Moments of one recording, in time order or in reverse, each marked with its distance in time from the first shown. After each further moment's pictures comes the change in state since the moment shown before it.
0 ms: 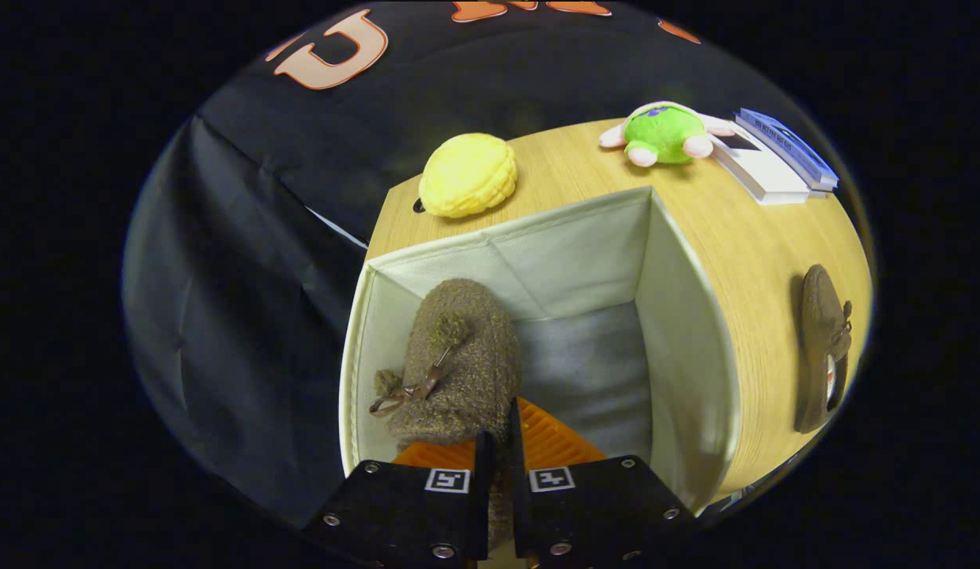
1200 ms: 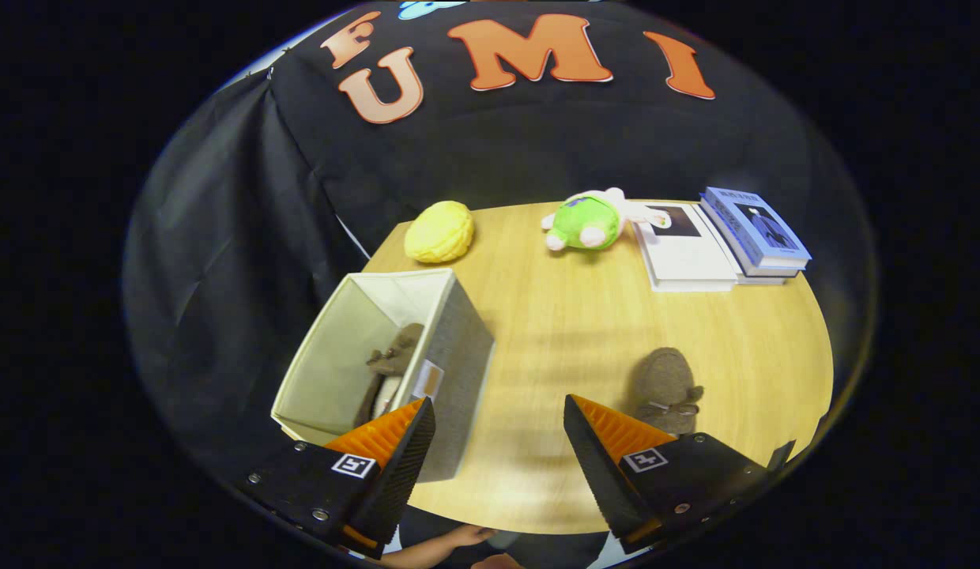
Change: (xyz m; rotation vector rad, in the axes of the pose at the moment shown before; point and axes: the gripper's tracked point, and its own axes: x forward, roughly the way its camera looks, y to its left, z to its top) arm -0.162 -0.189 0.023 -0.262 -0.237 -0.028
